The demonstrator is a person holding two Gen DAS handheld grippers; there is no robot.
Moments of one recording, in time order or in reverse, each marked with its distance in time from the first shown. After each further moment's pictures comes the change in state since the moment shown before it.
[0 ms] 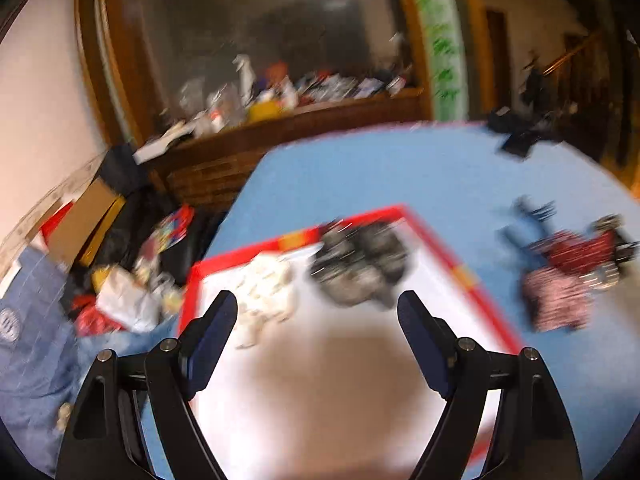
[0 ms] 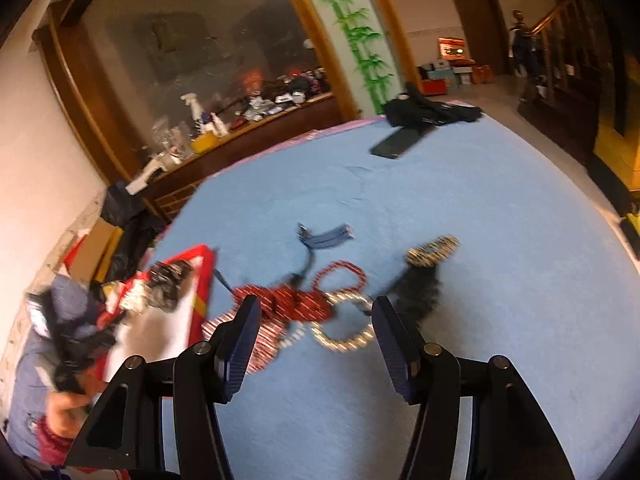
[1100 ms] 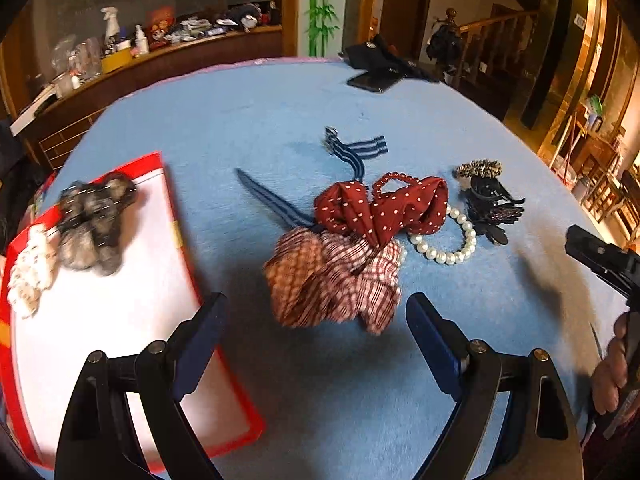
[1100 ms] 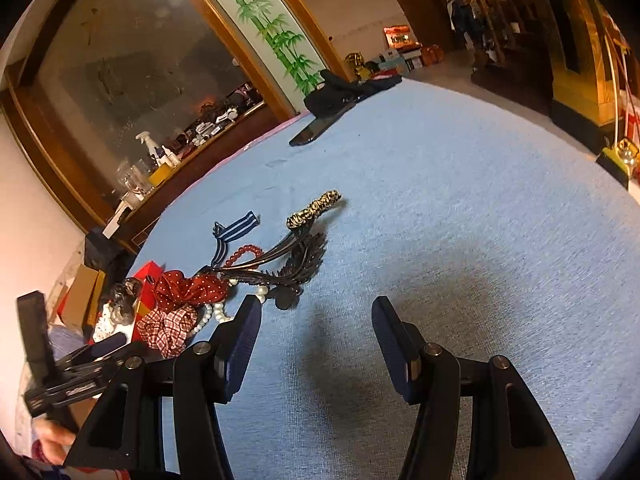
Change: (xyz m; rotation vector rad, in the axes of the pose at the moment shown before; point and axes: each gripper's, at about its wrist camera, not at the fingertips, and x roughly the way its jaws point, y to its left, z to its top) left arm 0.040 -0.156 -0.004 0.048 0.280 -0.381; right arm -0.006 -0.108 -0.046 0.207 -0.042 -0.007
